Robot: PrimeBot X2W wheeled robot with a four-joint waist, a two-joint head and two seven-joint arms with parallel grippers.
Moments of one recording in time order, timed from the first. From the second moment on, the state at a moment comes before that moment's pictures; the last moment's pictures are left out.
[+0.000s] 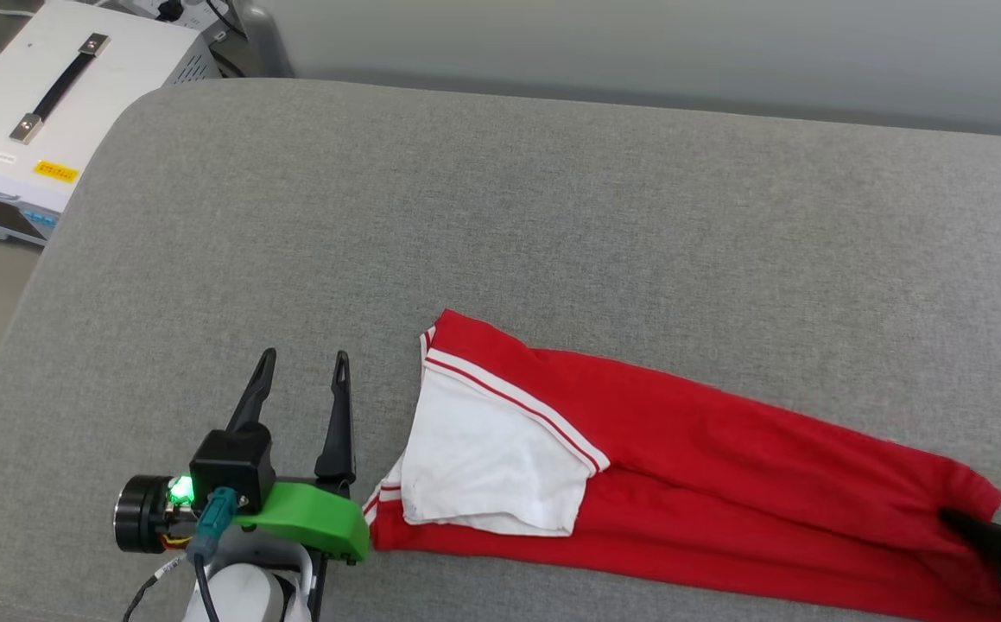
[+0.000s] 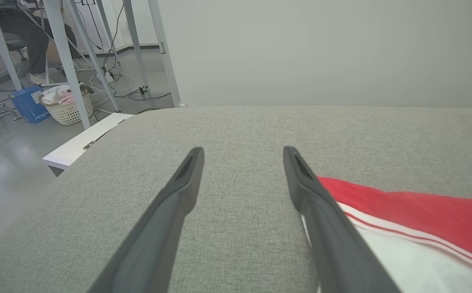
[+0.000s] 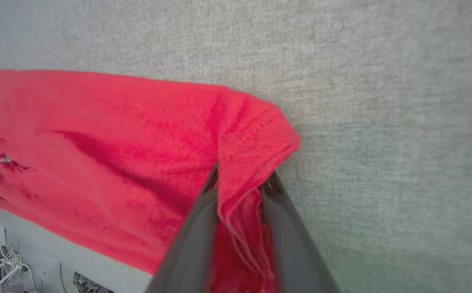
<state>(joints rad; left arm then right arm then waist) -0.13 0.27 -0.33 0.11 -0.31 0.21 -0.26 -0.09 -0.60 0.14 0.35 1.04 0.13 0.60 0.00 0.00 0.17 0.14</state>
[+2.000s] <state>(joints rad) -0.08 0.09 -0.17 0.16 -0.04 0.01 -0.26 -0.50 -0.30 0.59 0.38 0.82 0.13 0.65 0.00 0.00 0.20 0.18</state>
